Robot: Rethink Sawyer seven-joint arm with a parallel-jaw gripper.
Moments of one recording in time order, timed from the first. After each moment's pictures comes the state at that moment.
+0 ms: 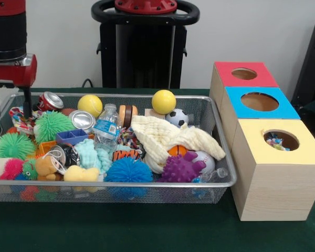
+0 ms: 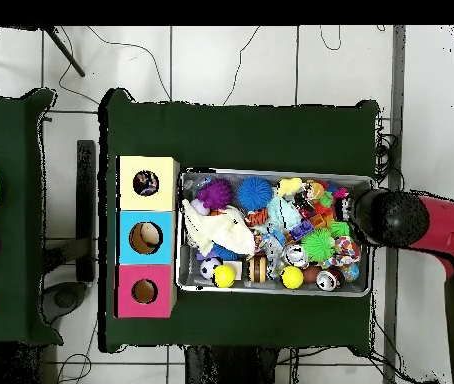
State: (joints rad) arm -0.86 -0.66 0.43 1.47 -0.55 0.78 1.43
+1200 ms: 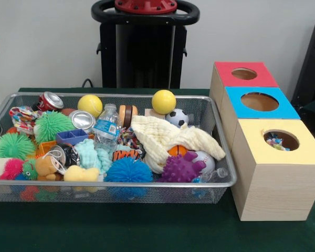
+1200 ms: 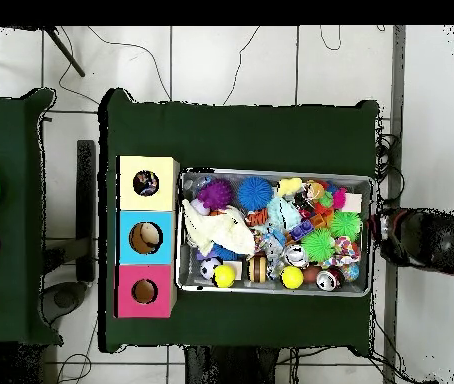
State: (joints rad) arm -1.01 -0.71 0.48 1.51 -0.57 0.82 1.32
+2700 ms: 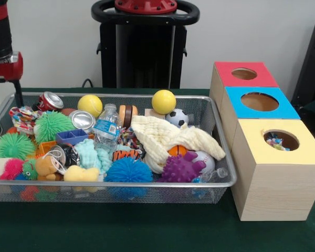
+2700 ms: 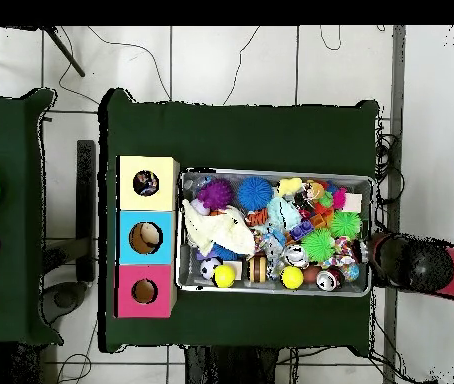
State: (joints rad) arm -1.10 -0.64 0.53 1.63 -0.65 0.74 1.32
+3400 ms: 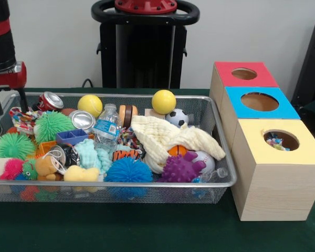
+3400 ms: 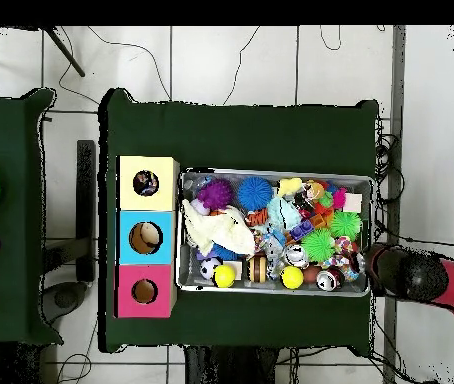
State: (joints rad) arm -1.15 -0.57 0.53 1.65 -0.70 0.72 1.32
